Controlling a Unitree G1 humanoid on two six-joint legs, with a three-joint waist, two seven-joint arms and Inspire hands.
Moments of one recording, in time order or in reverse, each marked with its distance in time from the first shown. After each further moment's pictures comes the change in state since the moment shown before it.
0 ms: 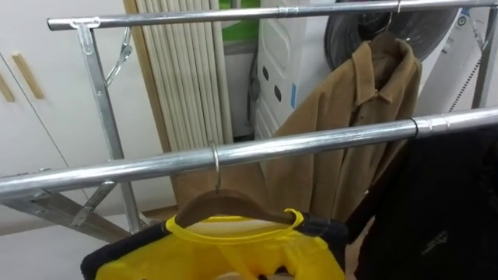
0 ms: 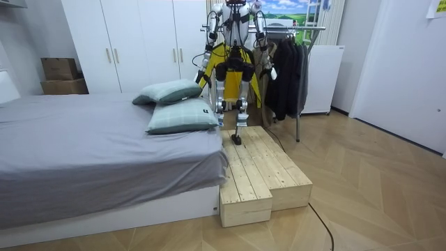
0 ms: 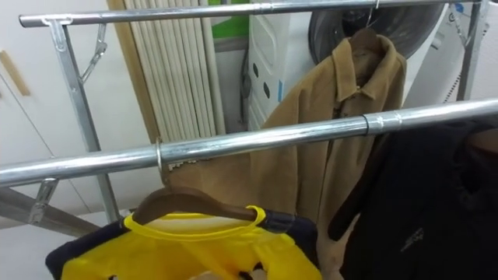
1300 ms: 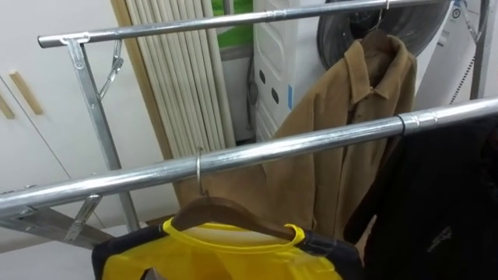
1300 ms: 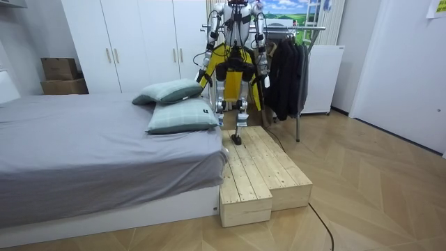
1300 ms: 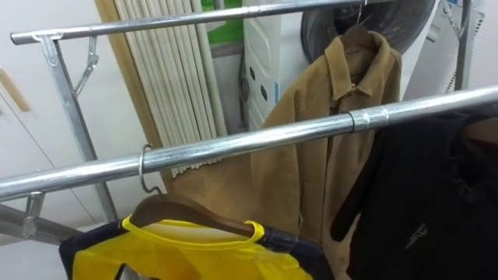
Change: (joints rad) left arm -0.007 -0.034 0.000 0.017 -0.014 0.055 -0.052; right arm -0.026 0.043 0.042 0.432 0.029 0.101 0.179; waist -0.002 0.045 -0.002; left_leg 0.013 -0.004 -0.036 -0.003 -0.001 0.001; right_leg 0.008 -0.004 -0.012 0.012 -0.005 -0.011
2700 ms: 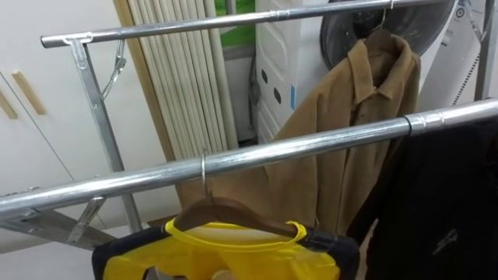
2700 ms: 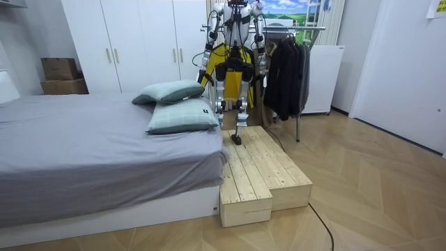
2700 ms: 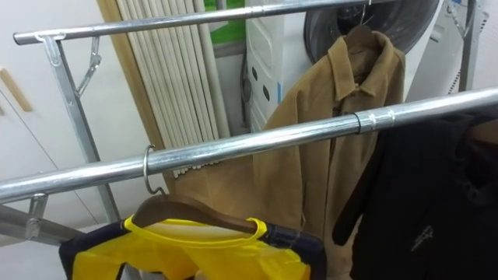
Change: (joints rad) left arm -0.008 0.031 -0.052 -0.002 -0.002 0.031 -0.129; right arm -0.077 -0.005 0.041 -0.052 -0.133 -0.026 0.041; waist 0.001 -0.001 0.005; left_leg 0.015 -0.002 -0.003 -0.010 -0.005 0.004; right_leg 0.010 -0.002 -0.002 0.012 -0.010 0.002
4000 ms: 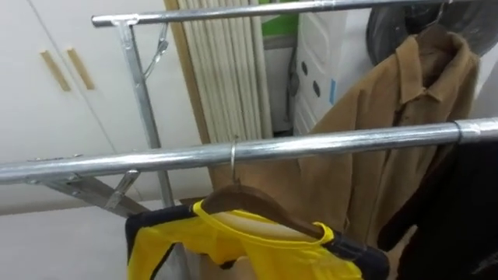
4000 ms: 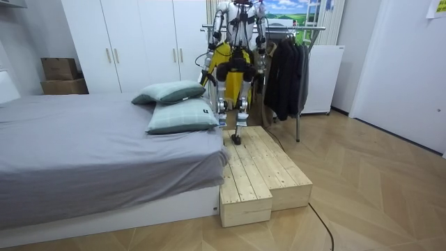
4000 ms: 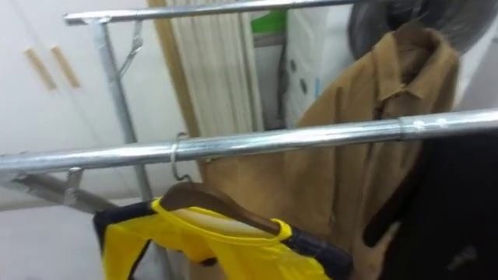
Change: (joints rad) left arm -0.123 0.009 -0.065 -0.019 -0.025 -0.088 0.014; right arm -0.163 -0.038 0.157 -0.001 -0.269 0.012 -0.002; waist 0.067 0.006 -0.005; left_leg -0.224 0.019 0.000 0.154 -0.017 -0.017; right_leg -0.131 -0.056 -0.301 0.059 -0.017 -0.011
